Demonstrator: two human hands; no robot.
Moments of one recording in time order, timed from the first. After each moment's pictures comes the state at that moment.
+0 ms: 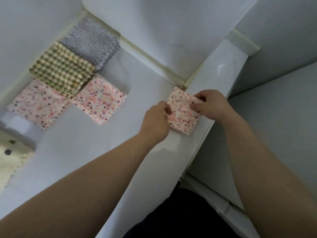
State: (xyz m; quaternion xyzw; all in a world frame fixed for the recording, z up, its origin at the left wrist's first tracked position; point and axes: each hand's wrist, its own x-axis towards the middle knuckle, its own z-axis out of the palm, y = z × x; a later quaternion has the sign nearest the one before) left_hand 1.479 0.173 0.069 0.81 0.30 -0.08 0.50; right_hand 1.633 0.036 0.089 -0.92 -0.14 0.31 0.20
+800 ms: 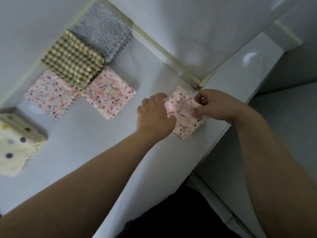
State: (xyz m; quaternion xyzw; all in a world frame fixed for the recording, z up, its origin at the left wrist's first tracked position) left_hand 1.486 0.192 0.069 0.86 0.34 -0.12 0.37; right_hand 1.647 0.068 0.101 -0.83 -0.19 0.50 0.17
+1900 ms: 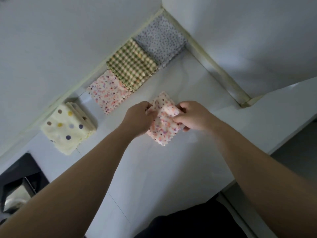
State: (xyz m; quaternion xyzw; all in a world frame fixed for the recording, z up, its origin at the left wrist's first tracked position) left_hand 1.392 0.315 0.068 0.79 0.47 -0.15 0.37; right_hand 1.551 0.195 0.061 -0.76 -0.24 0.55 0.24
